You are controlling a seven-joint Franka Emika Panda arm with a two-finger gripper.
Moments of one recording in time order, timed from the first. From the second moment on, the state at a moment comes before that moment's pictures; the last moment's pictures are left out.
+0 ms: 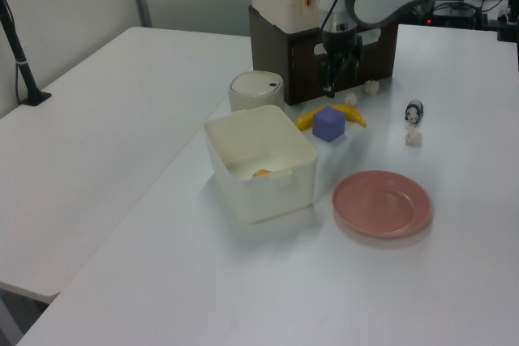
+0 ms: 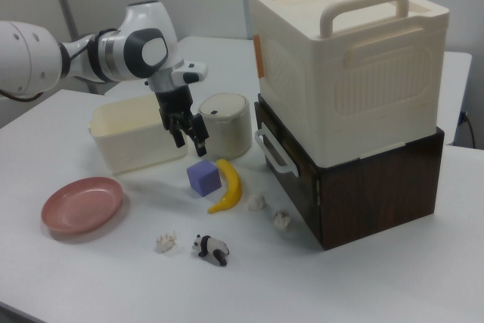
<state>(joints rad) 0.04 0.37 0.00 -1.58 -0.18 1.92 0.42</state>
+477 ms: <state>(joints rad) 0.07 0.45 0.02 -1.58 -0.18 2.01 0.62</state>
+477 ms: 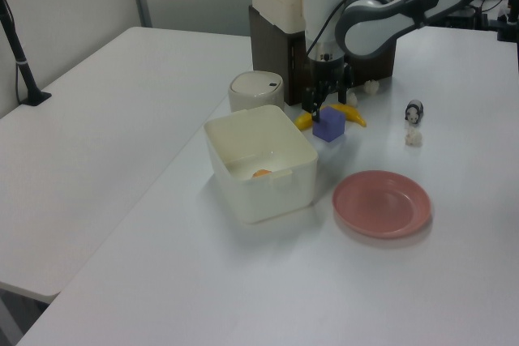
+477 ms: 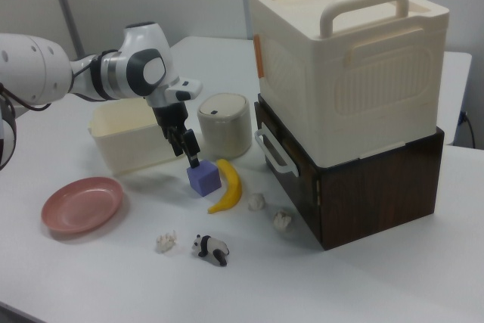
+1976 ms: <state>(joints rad) 0.04 0.54 0.02 -1.59 -0.26 2.02 0.64</state>
